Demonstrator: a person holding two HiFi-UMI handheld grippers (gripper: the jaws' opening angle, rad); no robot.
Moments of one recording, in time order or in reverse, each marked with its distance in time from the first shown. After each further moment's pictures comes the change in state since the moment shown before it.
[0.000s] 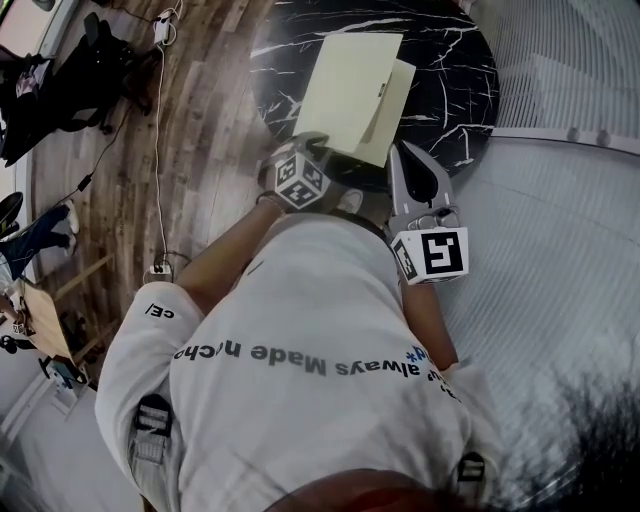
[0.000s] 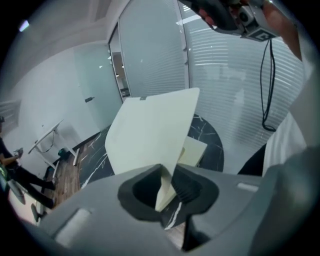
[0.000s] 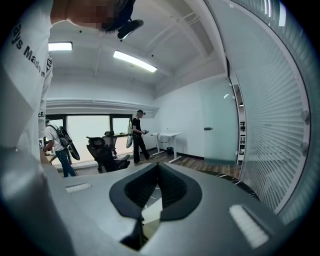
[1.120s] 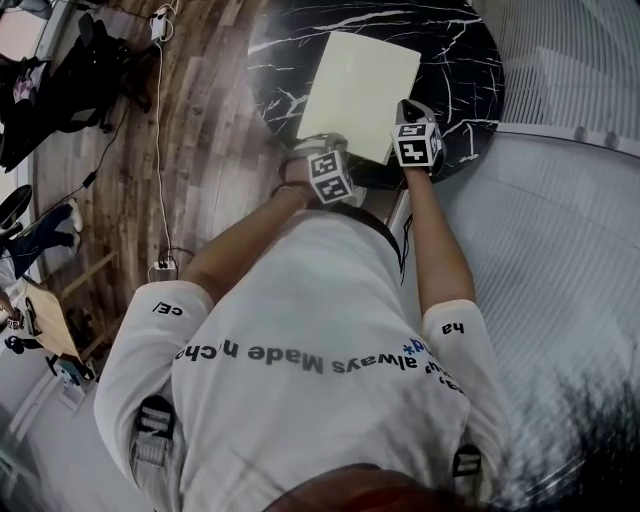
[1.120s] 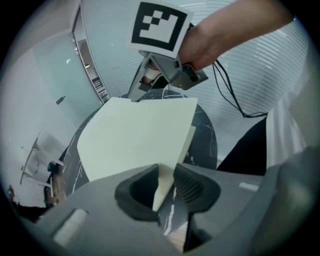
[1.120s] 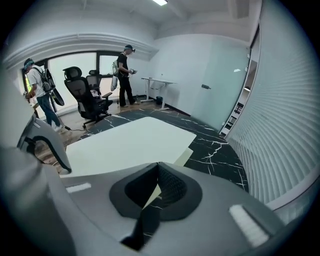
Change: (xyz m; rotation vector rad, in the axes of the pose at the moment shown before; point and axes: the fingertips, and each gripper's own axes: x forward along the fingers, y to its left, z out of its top) left arm 0.065 -0.044 -0.017 0.202 0.225 -0.153; right arm 0.124 -0.155 -0.258 -0.156 0.616 -0.178
